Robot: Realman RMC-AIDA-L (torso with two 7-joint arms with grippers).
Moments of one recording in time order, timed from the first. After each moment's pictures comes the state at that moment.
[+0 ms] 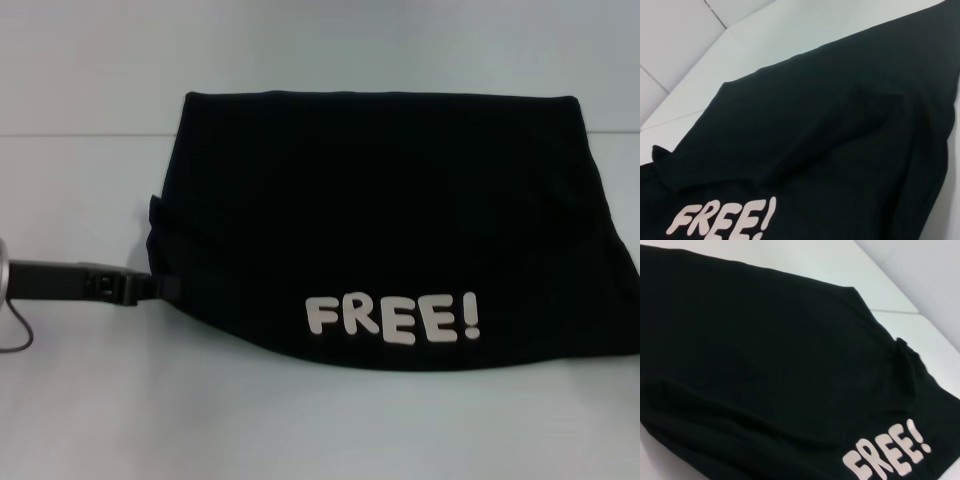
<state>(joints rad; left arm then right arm) -0.58 -2.06 0.54 0.89 2.36 1.59 -2.06 0.31 2.01 -0.40 -0.67 -2.15 -1.43 1.73</state>
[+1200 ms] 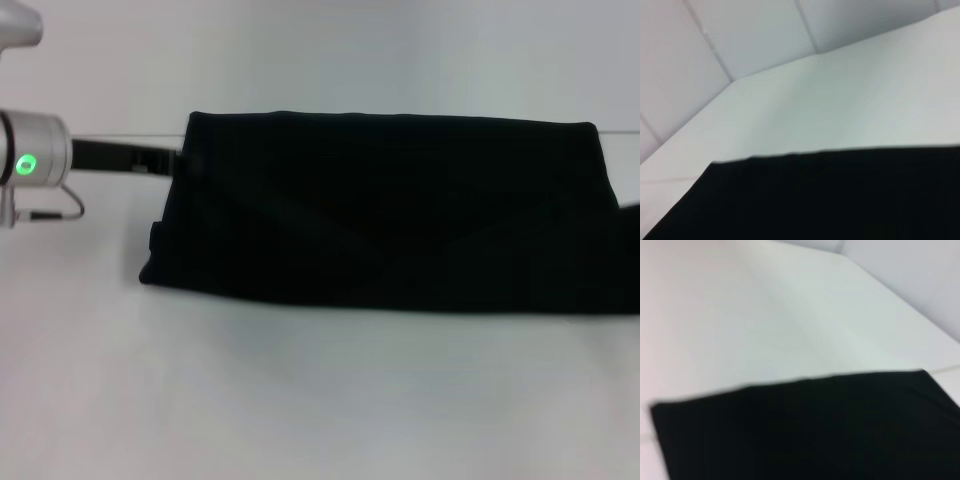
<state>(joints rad) -0.81 -1.99 0.56 0.68 2.36 1.23 -2.06 0.52 1.96 -0.30 -0.66 -2.17 -1.34 1.74</state>
